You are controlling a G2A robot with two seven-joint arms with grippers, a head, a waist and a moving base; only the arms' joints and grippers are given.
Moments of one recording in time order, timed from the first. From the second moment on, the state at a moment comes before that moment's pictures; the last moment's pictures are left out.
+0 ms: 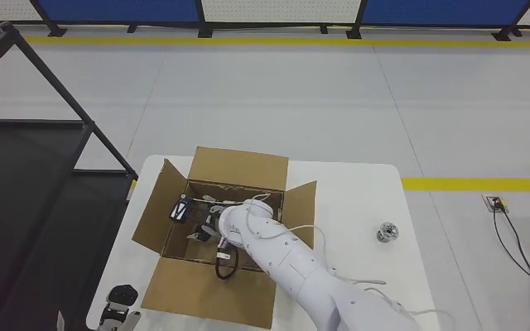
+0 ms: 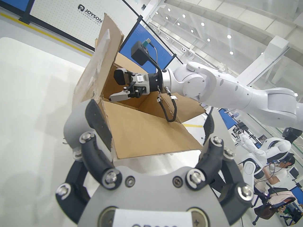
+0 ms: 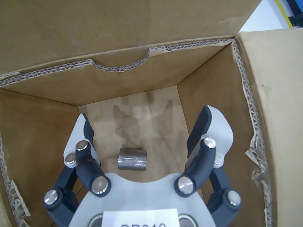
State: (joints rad) left arm 1.88 -1.21 -1.85 -1.70 0.56 -1.01 0.18; right arm -0.15 -1.97 0.27 -0.25 -0.96 -0.42 0.20
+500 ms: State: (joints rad) left arm 1.88 -1.21 -1.84 -1.72 0.56 -1.01 0.16; right arm -0.19 -1.84 0.36 -0.49 -1.03 -0.46 -0.09
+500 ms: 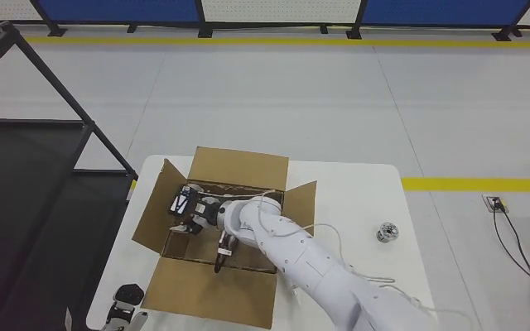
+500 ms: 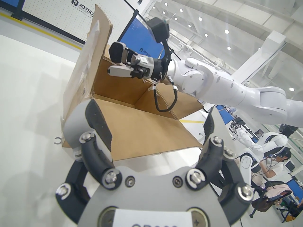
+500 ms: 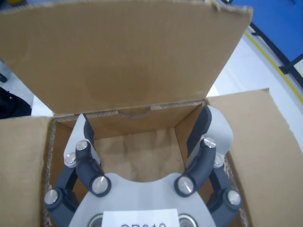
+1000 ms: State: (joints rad) left arm 1.92 -1.17 -1.87 -1.72 0.51 -1.01 0.11; right arm -0.59 -1.56 0.67 -1.48 -1.35 -0.23 0.36
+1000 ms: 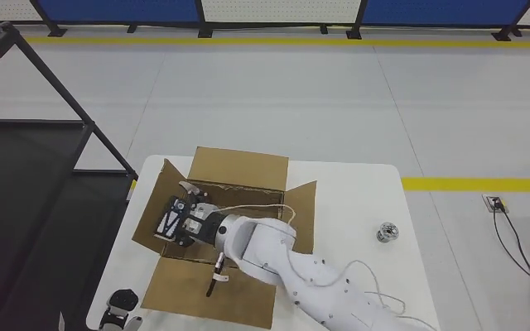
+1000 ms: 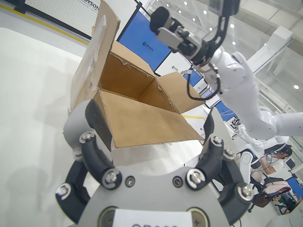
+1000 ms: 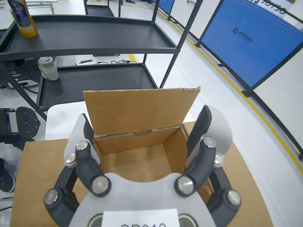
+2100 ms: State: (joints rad) left arm 1.89 -1.18 -1.54 -1.79 0.91 -0.94 0.44; right arm -1.85 -1.32 1.58 -2.09 -1.61 -0.59 -0.02
